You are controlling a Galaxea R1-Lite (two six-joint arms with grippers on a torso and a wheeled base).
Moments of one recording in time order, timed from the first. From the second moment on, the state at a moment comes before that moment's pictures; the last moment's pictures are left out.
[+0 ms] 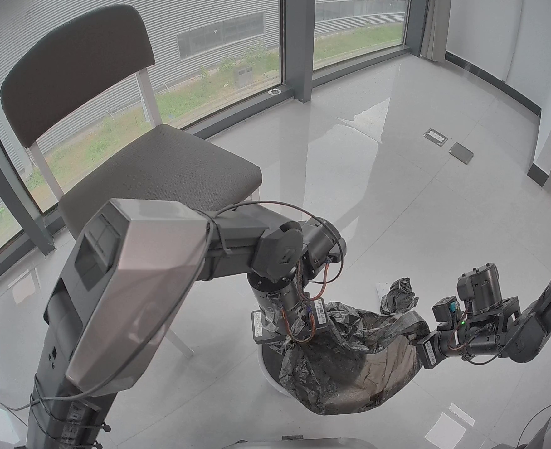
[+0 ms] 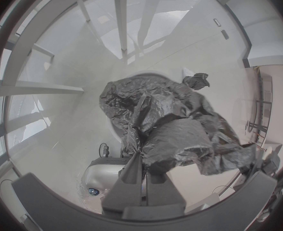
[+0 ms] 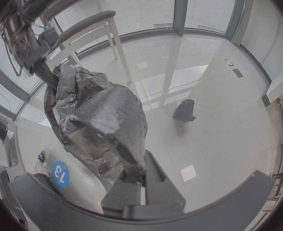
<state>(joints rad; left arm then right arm) -0.74 2.43 -2.00 0.89 -0.03 -0.83 0.33 1.89 -0.46 -0.58 0.03 -0.09</state>
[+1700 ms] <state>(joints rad) -0.68 2.44 -2.00 0.99 0.15 -0.85 0.36 1.93 -0.58 -0.55 0.06 -0.07</state>
